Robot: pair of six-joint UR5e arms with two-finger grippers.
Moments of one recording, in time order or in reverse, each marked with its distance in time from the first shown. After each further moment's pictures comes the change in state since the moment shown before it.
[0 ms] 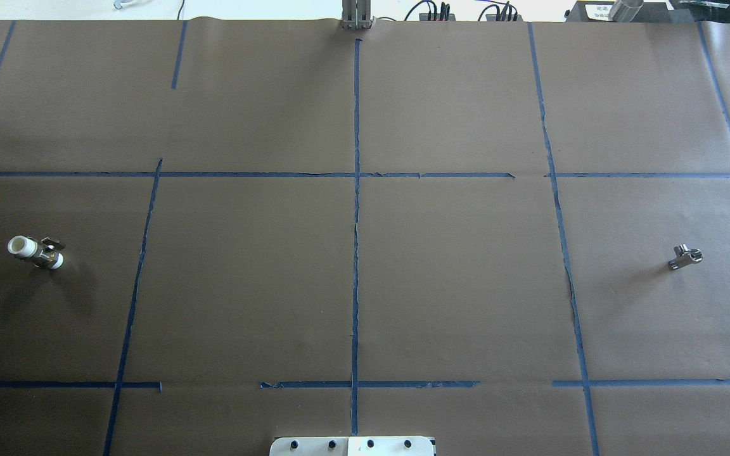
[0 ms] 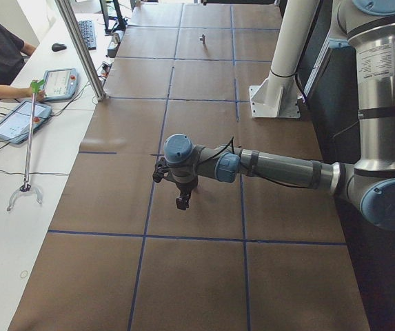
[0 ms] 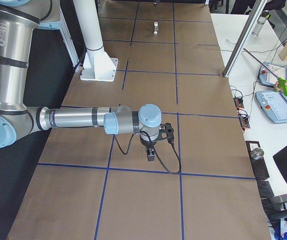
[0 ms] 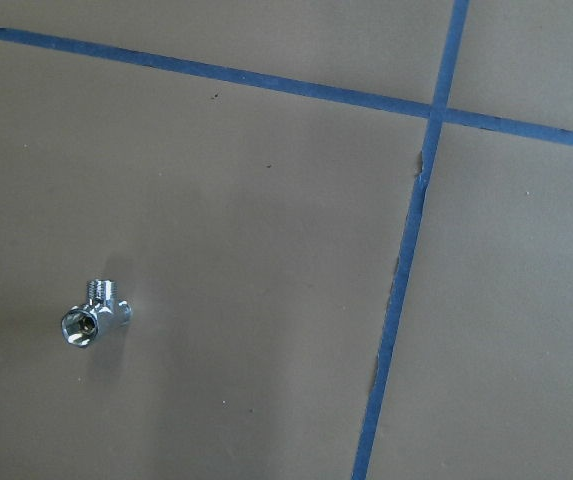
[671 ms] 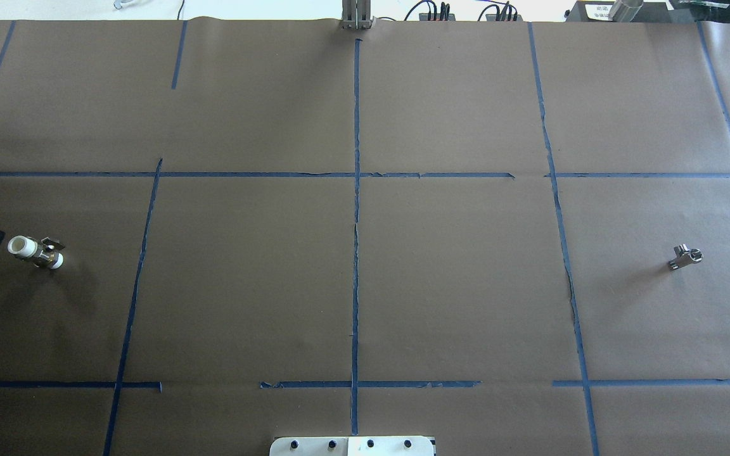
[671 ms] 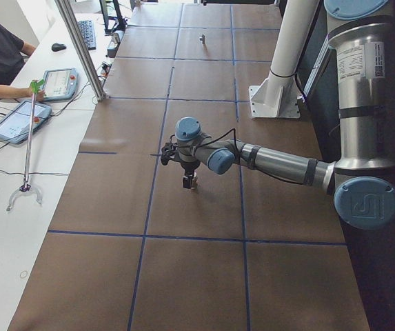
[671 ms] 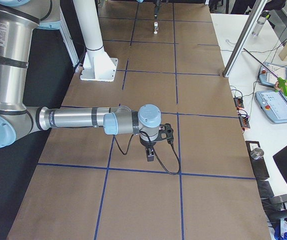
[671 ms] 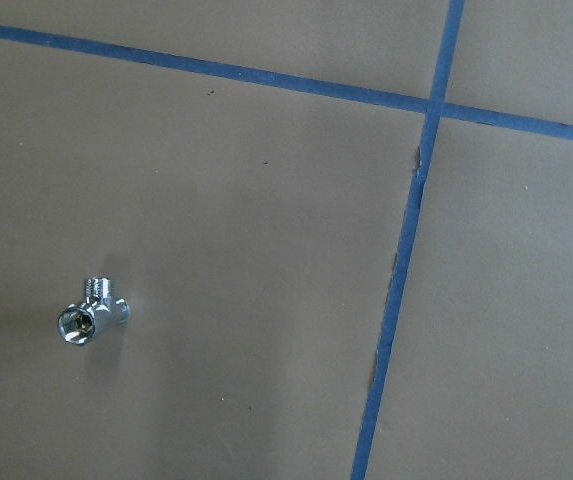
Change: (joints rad) left arm 0.252 -0.023 -0.024 -0.243 0.158 -0.526; right arm -0.001 -0.004 0.000 0.001 0.000 0.004
